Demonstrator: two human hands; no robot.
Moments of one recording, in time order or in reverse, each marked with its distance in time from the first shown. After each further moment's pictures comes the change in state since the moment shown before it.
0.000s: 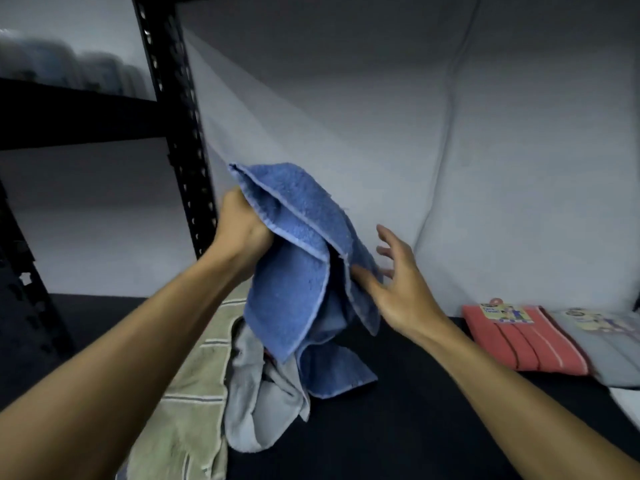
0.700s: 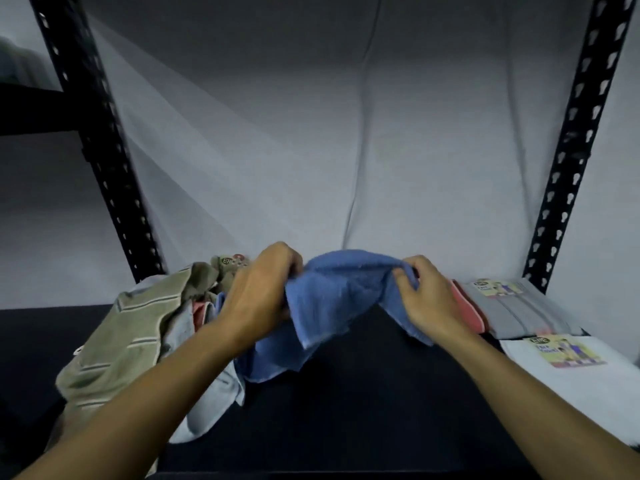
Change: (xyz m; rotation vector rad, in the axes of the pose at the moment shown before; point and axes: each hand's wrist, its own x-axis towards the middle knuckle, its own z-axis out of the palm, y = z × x) left_hand -0.087 -0.019 0.082 0.500 -0.383 0.351; right_hand -0.055 0.048 -0.118 -0.319 0.296 0.123
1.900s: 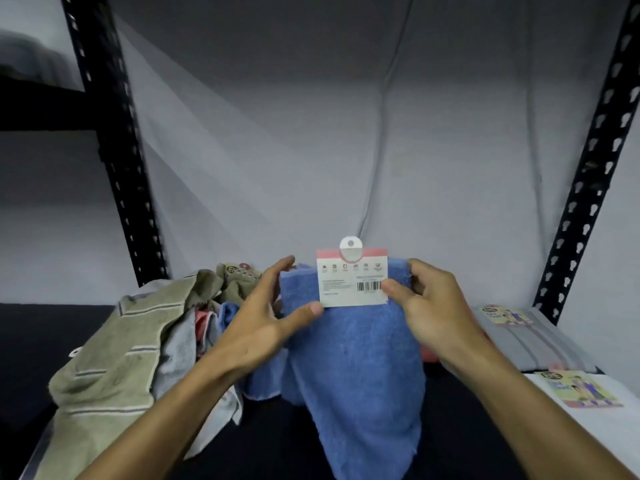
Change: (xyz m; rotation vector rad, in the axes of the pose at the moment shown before) left_hand -0.021 0.009 -0.008 -0.889 -0.105 -0.442; right_hand -0.012 -0.082 -0.012 0.221 -0.146 0.030
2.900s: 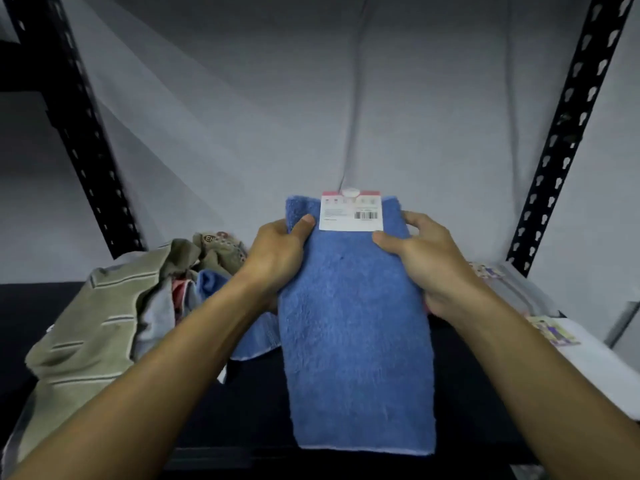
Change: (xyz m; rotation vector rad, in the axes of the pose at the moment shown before) left_hand 0.039 0.042 0.052 0.027 0.195 -0.237; right_hand -0.001 -0.003 -0.022 0.331 0.058 0.328
